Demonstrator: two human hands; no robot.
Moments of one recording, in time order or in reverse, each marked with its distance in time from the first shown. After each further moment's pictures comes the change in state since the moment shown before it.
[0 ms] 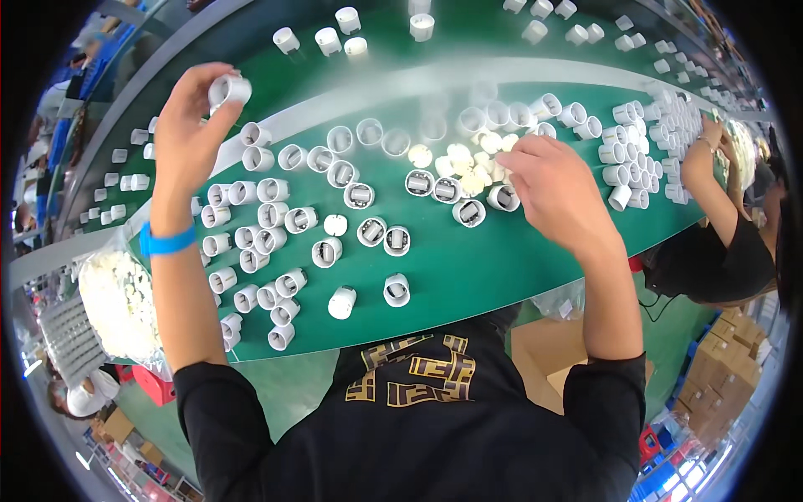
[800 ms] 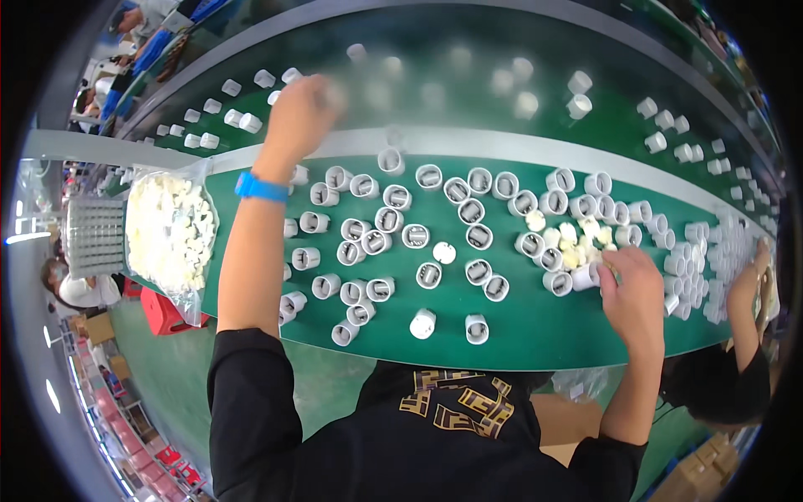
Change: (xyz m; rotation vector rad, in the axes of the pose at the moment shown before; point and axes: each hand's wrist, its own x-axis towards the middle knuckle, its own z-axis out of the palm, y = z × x) left_hand -0.019 -0.060 -0.041 0.573 0.189 -0.193; right_hand -0.010 -0.018 -0.008 0.055 -0.009 0.225
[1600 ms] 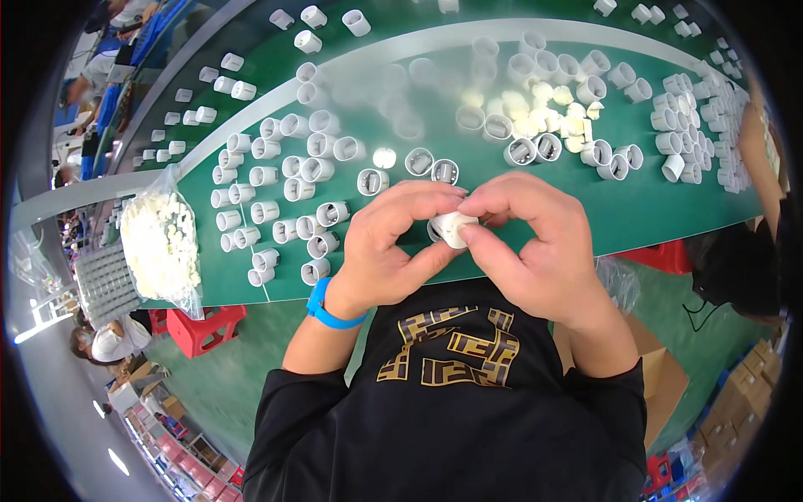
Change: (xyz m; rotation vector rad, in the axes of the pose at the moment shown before) left_hand -0.217 0.197 0.013 -1.045 -0.302 0.269; right_hand -0.064 -0.094 0.033 1.010 0.135 -0.185
